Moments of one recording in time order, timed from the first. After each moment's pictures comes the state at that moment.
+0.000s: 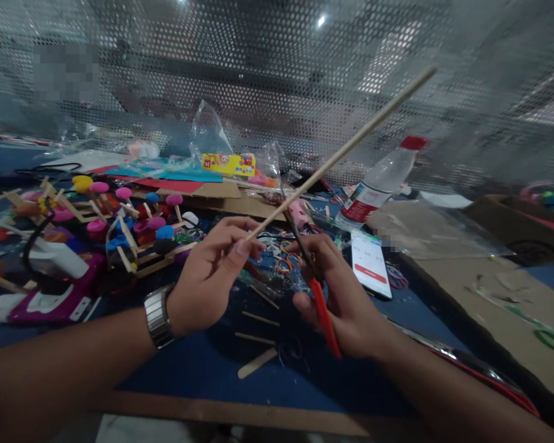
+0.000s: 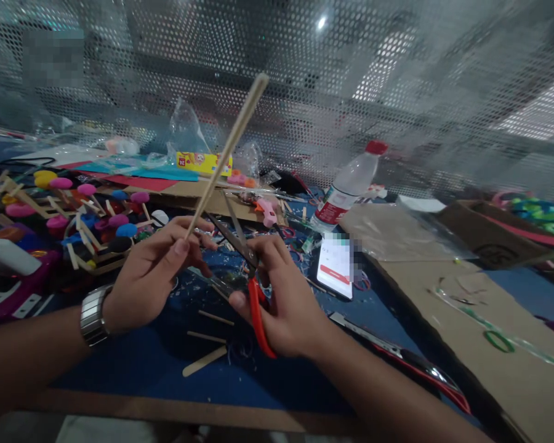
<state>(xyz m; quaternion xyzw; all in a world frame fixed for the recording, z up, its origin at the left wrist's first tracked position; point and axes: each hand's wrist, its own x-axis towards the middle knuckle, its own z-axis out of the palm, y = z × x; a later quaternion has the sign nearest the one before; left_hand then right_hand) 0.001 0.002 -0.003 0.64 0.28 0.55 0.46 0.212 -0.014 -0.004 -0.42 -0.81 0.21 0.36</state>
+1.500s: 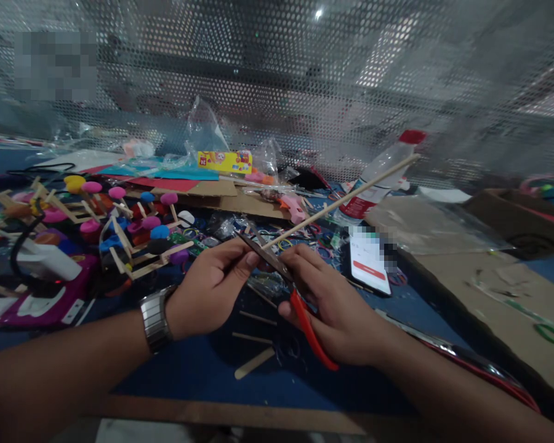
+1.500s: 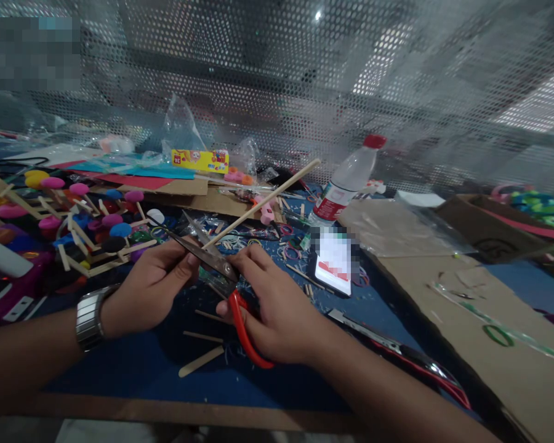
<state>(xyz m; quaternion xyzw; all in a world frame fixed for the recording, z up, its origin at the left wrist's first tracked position) 0.004 0.006 -0.009 0.72 0.30 0.48 0.40 0.213 -0.016 -0.002 -0.37 -0.86 0.23 0.28</state>
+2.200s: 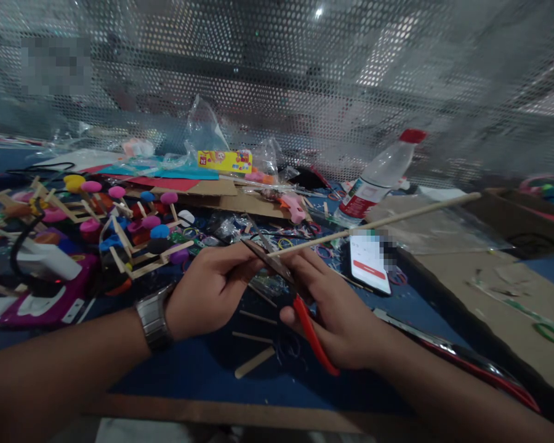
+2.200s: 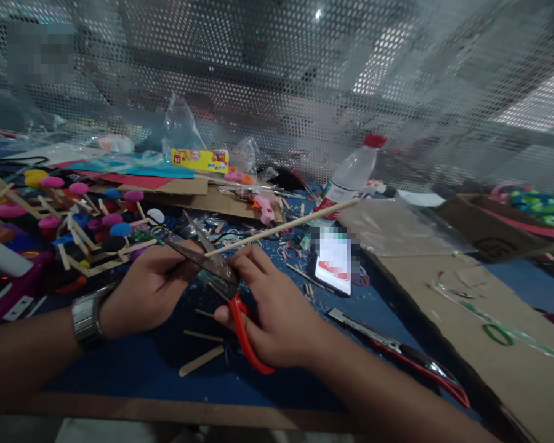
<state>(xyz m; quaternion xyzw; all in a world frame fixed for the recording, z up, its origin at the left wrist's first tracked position) 0.000 0.003 -0.004 0.79 0.29 0.45 0.28 0.210 -0.018 -0.002 -0.37 -0.86 0.22 0.28</state>
